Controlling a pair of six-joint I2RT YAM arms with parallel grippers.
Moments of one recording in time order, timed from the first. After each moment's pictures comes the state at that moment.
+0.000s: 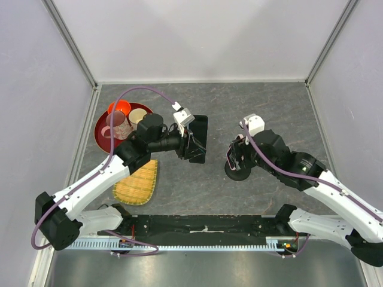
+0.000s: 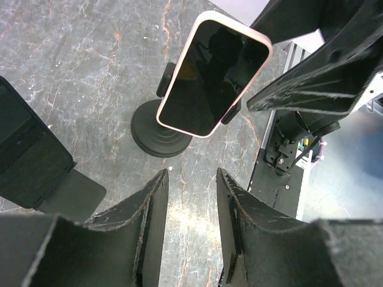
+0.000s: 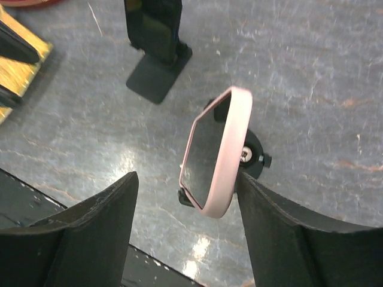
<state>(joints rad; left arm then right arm) -0.71 1.15 0.97 -0.15 0.54 -0.16 0.85 0.91 1.10 -0.77 0.29 0.28</state>
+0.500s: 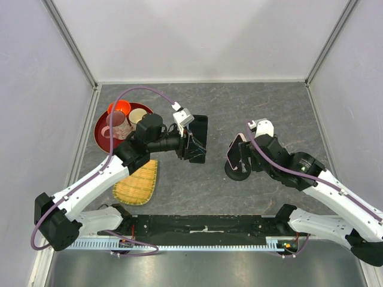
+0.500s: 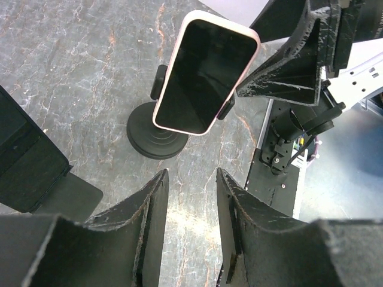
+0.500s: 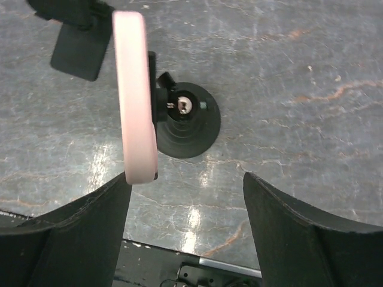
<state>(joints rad) -0.71 1.14 0.97 -0.14 0.56 -0.16 0.85 0.92 1.08 -0.97 0.45 0.43</state>
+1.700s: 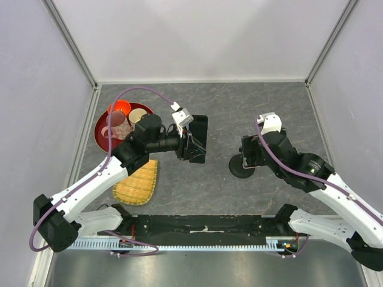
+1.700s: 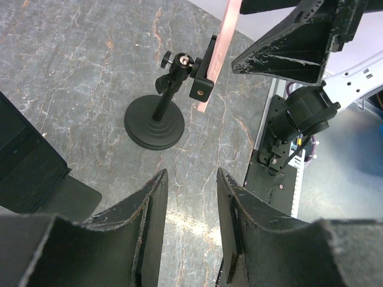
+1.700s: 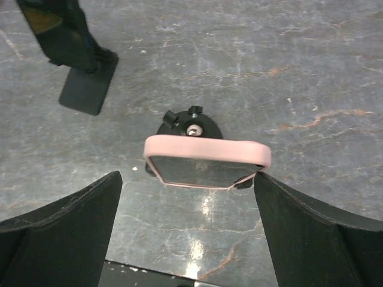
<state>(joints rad) -0.71 1.12 0.97 -0.14 0.56 -0.16 0.82 0.87 1.11 -0.92 0.49 0.37</state>
